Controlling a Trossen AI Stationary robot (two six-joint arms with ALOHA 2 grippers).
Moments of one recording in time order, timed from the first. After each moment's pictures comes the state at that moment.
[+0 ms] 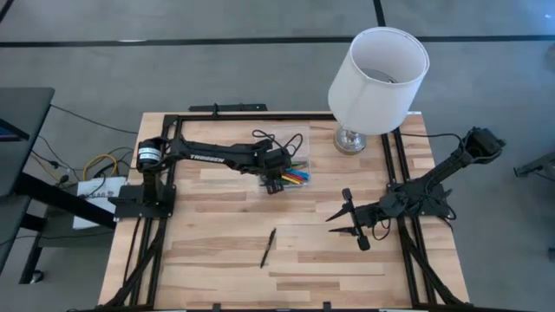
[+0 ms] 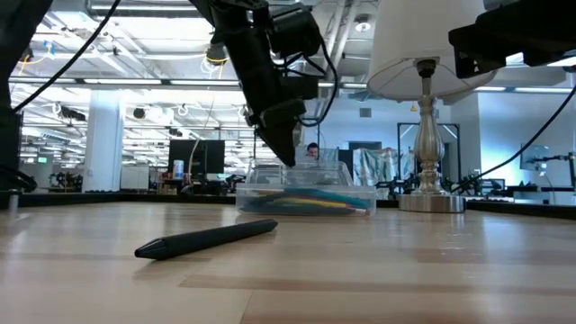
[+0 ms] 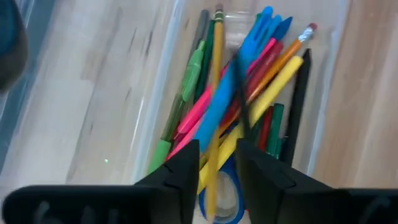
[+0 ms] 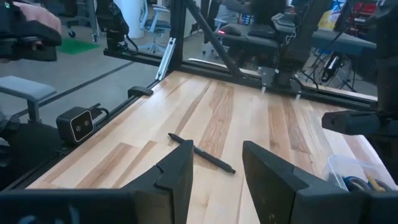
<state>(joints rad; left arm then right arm) 0.13 1.90 1.40 -0.58 -0.28 -0.04 0.55 1.05 0.26 0.61 0.26 -0.11</state>
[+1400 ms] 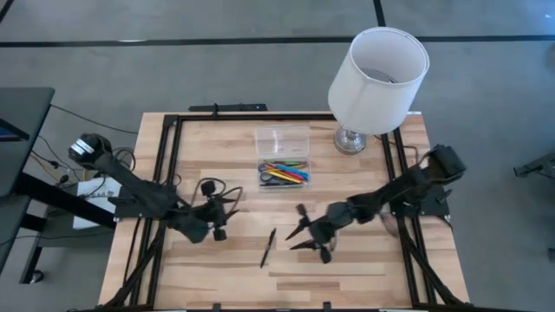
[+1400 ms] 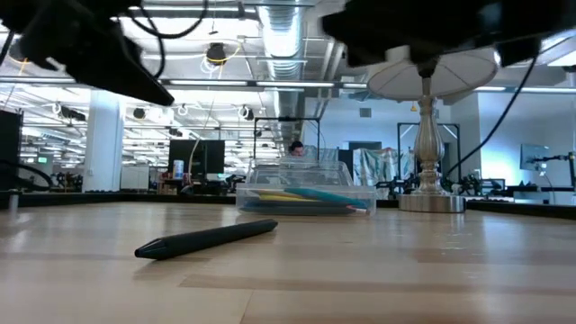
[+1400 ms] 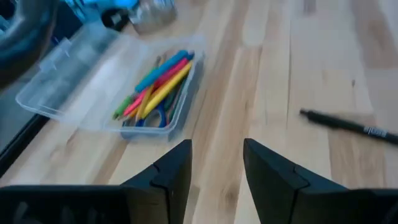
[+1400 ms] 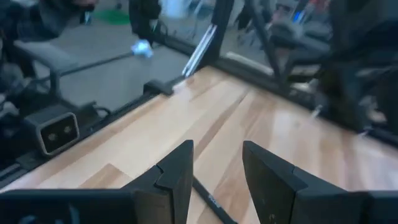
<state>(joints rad) -0.58 1.21 0.58 -0.16 -0.84 -0.37 0.37 1.66 0.70 0.71 -0.08 -0.30</state>
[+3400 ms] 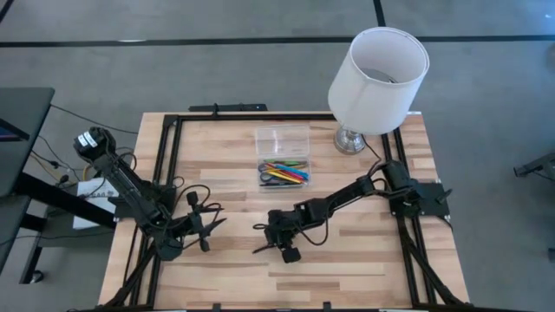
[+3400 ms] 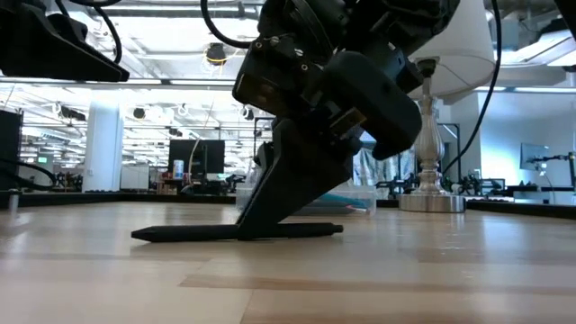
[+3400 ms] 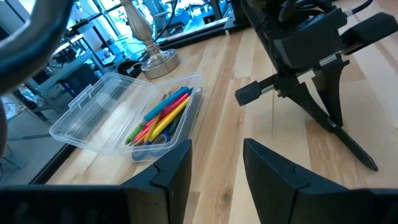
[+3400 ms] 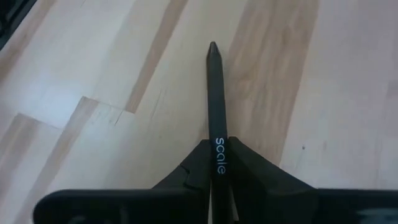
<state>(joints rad) -0.90 1.16 0.43 -0.02 -1.17 -0.37 0.25 2.15 1.28 -0.05 -0.20 -0.03</state>
